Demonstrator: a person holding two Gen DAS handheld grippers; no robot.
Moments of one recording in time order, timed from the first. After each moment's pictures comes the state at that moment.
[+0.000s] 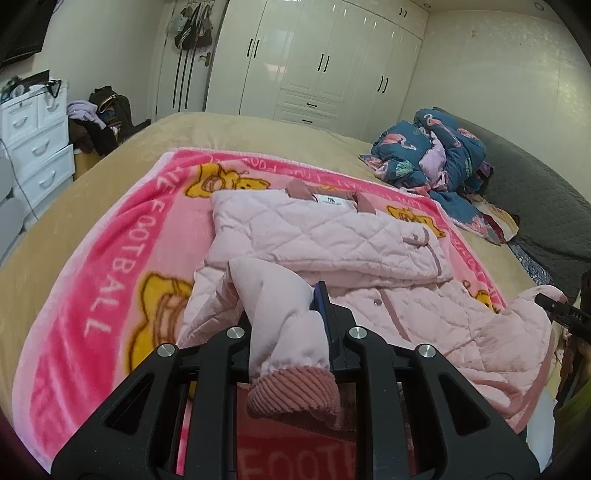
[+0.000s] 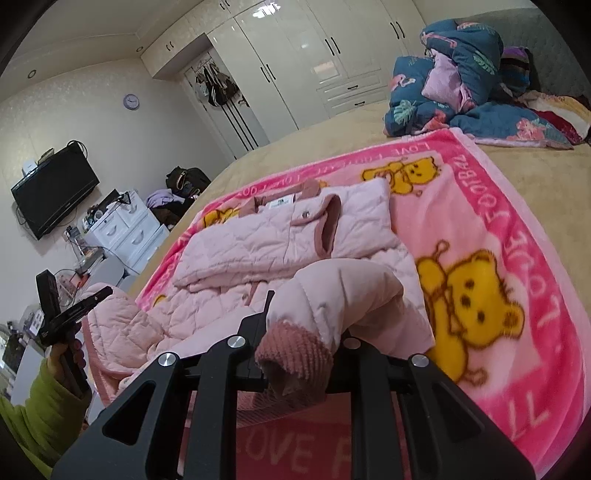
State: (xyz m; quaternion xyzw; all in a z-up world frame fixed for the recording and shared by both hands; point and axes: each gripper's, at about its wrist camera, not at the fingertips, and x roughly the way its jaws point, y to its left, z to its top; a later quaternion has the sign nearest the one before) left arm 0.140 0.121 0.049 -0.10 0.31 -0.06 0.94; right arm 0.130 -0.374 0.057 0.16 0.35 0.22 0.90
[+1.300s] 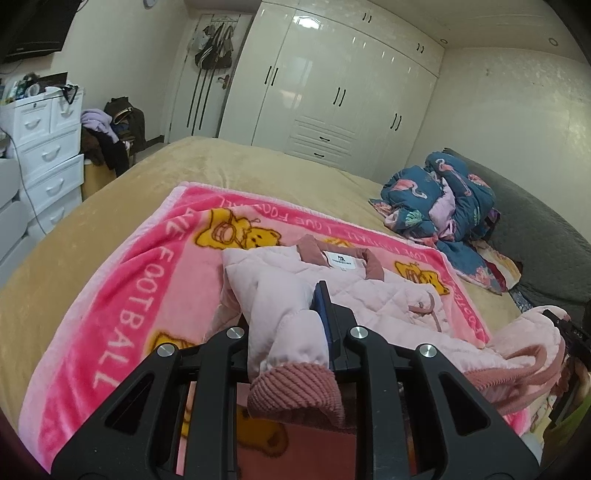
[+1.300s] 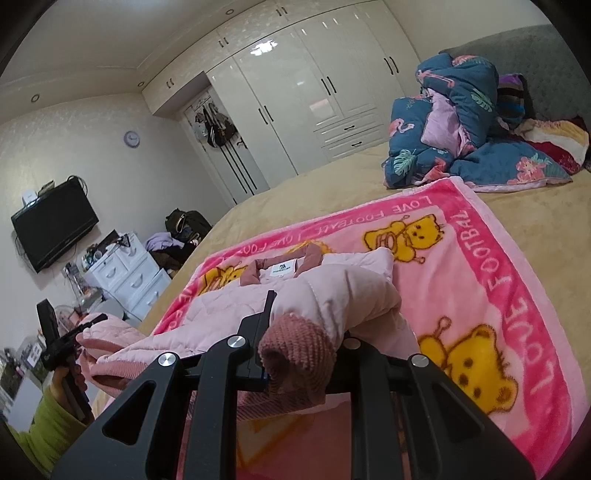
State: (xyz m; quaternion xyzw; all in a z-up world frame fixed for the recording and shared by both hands) left arm 0.185 0.150 0.097 -0.14 0.26 -0.04 0.95; right arm 0.182 -0.382 0.108 0.19 0.27 0.20 0.92
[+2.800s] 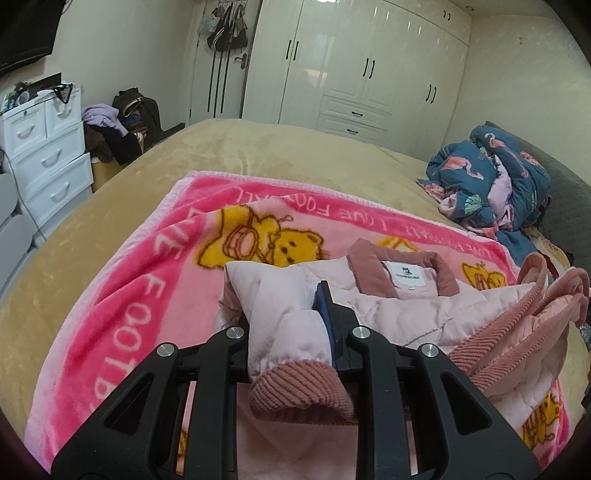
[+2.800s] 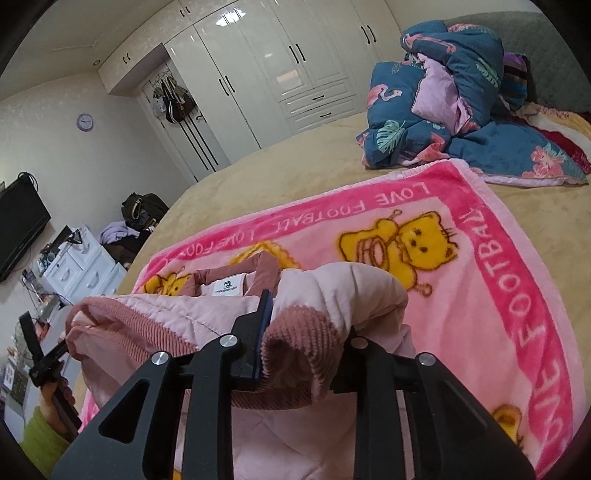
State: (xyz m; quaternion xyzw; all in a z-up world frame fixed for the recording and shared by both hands) left arm 0.358 0.163 0.039 -0.10 0.31 0.02 0.94; right arm 0.381 -0.354 0.055 0.17 0.35 0.15 0.91
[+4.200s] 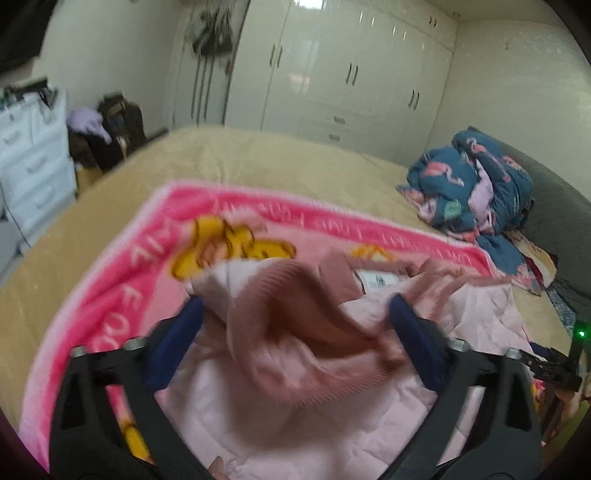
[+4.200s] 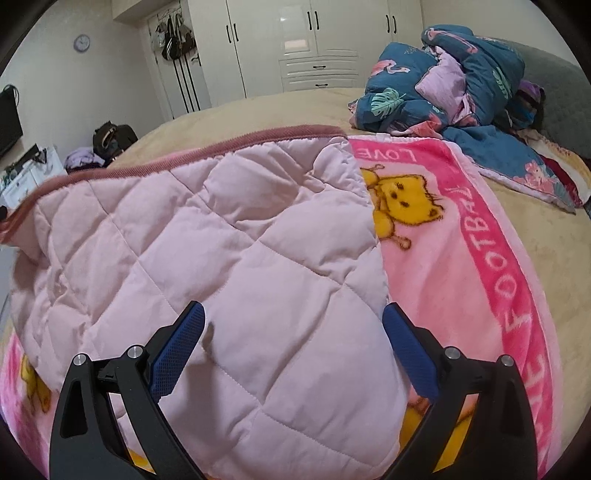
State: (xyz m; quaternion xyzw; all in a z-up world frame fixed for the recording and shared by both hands) left arm 0.352 0.142 0.061 -0.10 0.28 -0.01 0.96; right arm 0.369 -0.327 -0.025 0.03 0.40 0.11 0.91
